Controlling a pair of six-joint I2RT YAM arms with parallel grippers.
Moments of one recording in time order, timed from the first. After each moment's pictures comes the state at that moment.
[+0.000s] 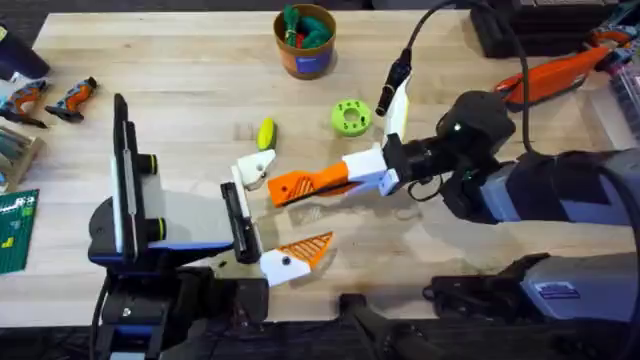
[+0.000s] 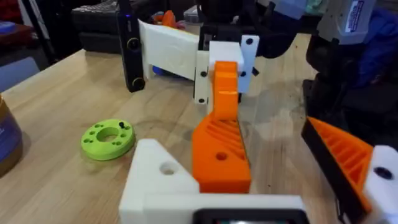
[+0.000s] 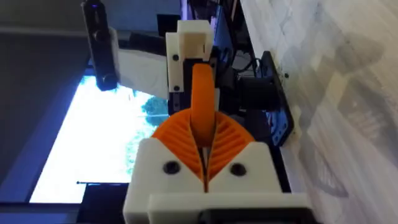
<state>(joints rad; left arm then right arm) -0.02 0.01 0.02 -0.15 1.24 0.13 0.48 1.56 0.34 1.17 -1.28 1.42</state>
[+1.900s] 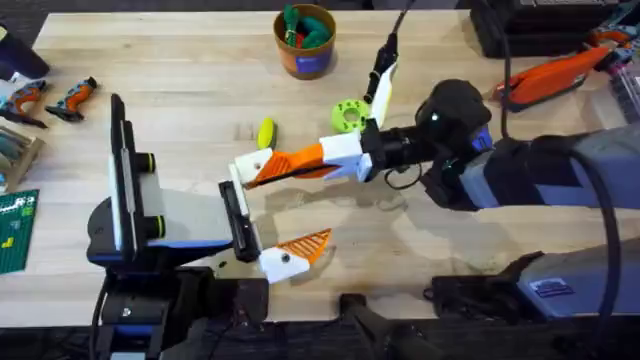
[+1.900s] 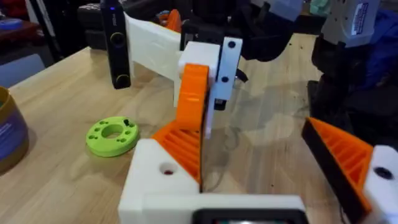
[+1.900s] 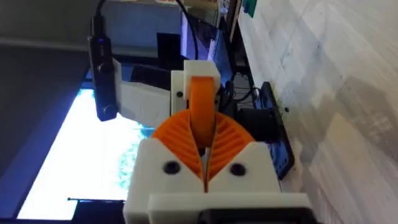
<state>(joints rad) -0.01 0.01 0.02 -0.15 1.23 0.12 0.56 1.65 0.45 1.17 -1.14 1.42</state>
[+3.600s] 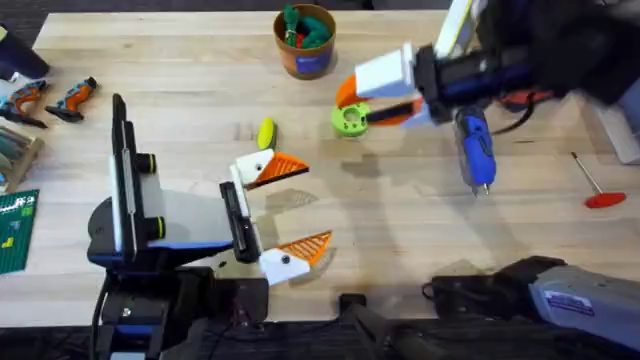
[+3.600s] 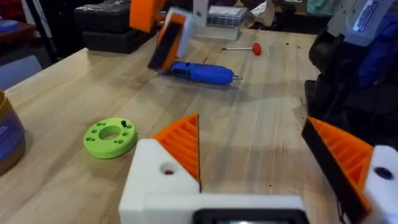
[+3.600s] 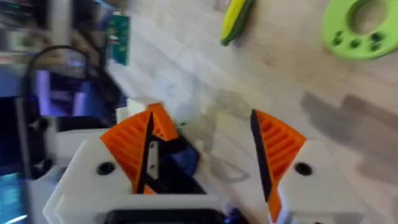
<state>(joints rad) -0.01 0.01 0.02 -0.15 1.24 0.12 0.33 1.32 1.07 -0.70 -0.80 0.44</state>
